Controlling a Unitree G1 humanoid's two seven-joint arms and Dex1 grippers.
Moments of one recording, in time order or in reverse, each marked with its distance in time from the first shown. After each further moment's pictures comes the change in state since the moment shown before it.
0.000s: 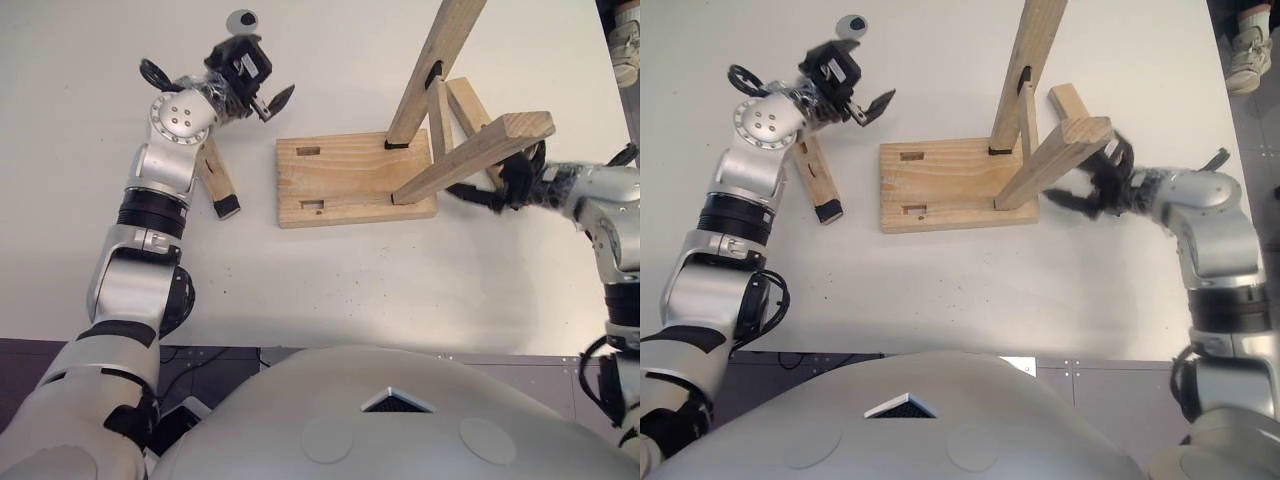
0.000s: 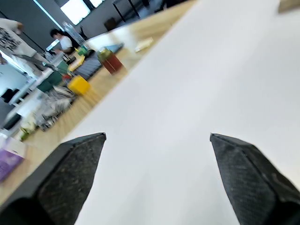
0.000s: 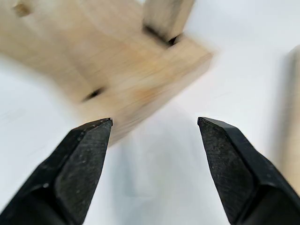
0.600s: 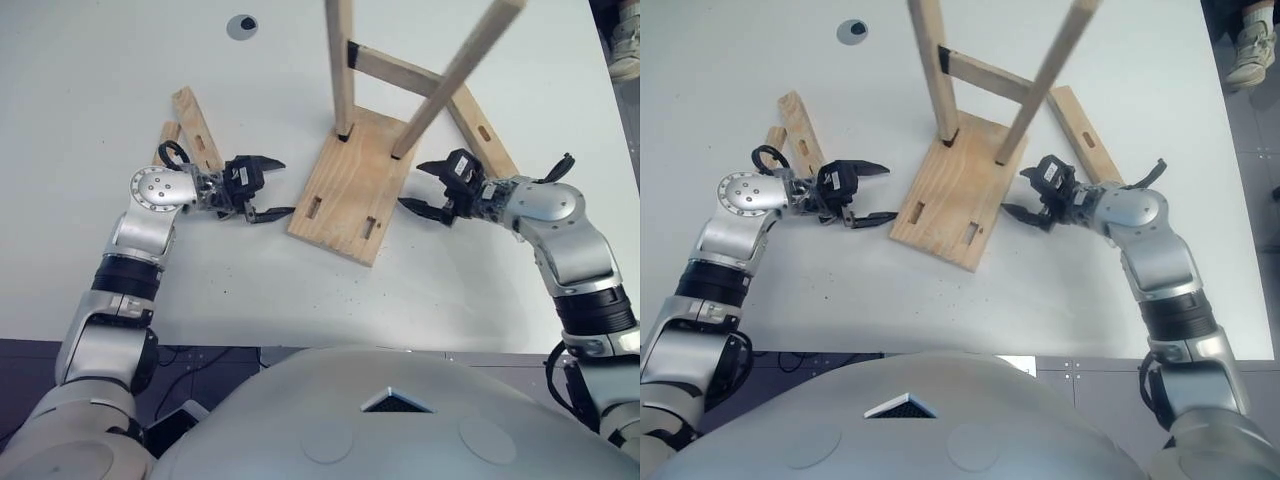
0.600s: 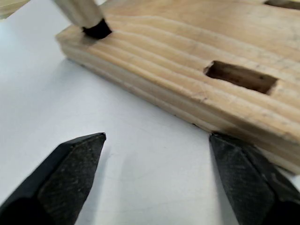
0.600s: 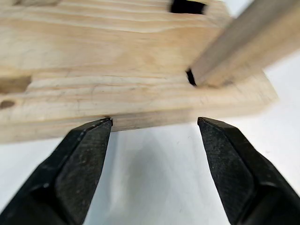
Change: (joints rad) left arm 0.396 0.197 -0.014 -0.493 -0.220 0.090 -0.555; right arm -0.083 0.215 0.142 0.080 -0.208 -0.196 -0.303
